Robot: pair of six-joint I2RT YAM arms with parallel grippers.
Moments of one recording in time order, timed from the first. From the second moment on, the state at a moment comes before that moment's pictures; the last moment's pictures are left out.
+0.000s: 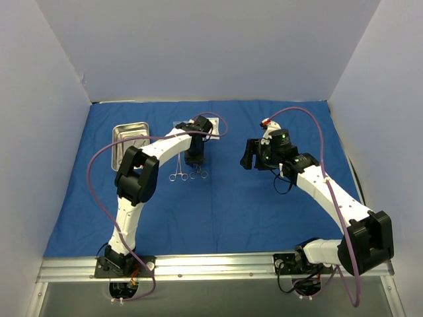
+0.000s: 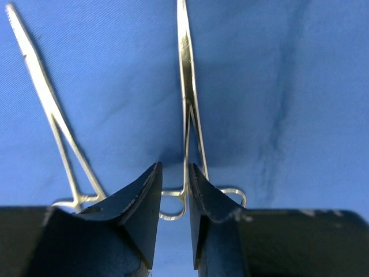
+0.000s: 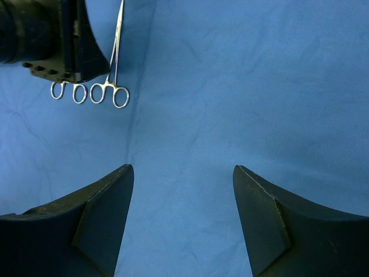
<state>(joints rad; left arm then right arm) -0.58 2.21 1.78 -0.84 -0.19 -0.51 0.39 1.28 0.94 -0.36 -0.13 0.36</state>
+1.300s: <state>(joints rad) 0.04 2.08 1.73 -0.75 -0.10 -0.14 0.39 1.44 1.01 -0.33 -0.14 0.34</state>
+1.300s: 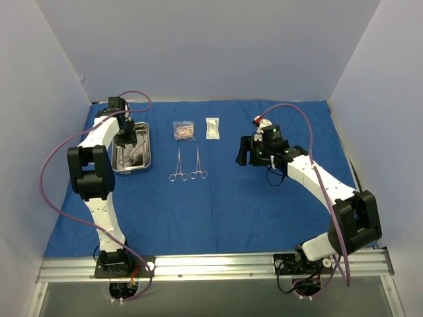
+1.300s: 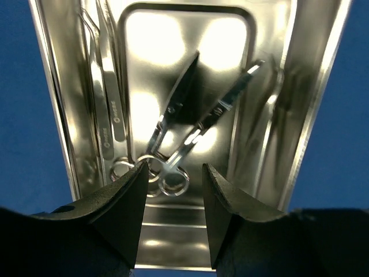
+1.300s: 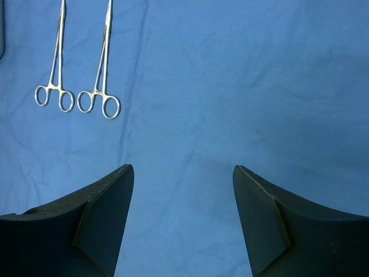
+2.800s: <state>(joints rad) 0.05 2.37 2.02 -0.72 -0.03 0.00 0.39 1.50 1.03 -0.33 -0.14 0.34</state>
